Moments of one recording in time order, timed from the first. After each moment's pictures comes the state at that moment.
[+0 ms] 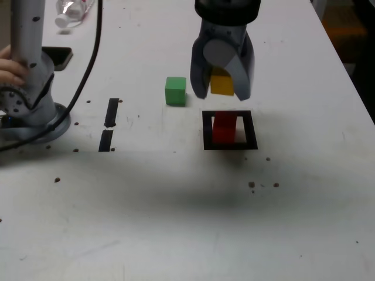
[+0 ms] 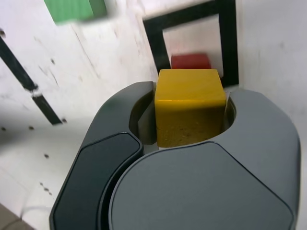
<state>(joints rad) -0.13 1.91 -1.61 1.34 -0.04 0.13</state>
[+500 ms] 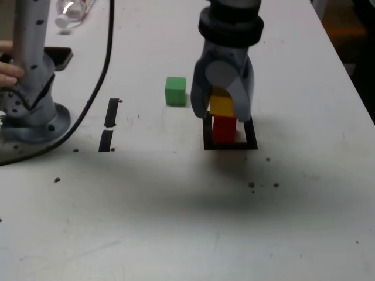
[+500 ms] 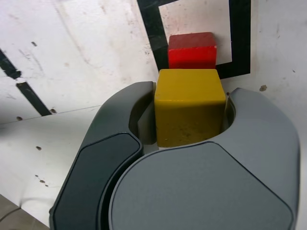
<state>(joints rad) -0.15 1.98 -1.59 1.29 -0.09 0.11</state>
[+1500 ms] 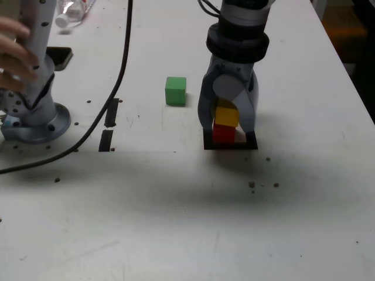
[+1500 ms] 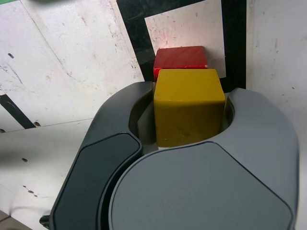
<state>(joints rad) -0.13 2.01 -1.54 1.22 -0.10 0.13</state>
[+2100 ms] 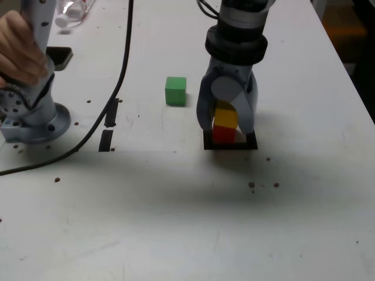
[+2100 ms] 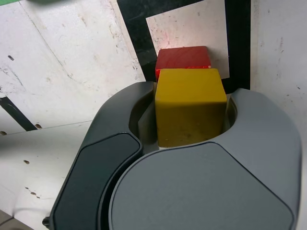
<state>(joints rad) -0.13 2.01 -1.53 1.20 -0.10 0.14</state>
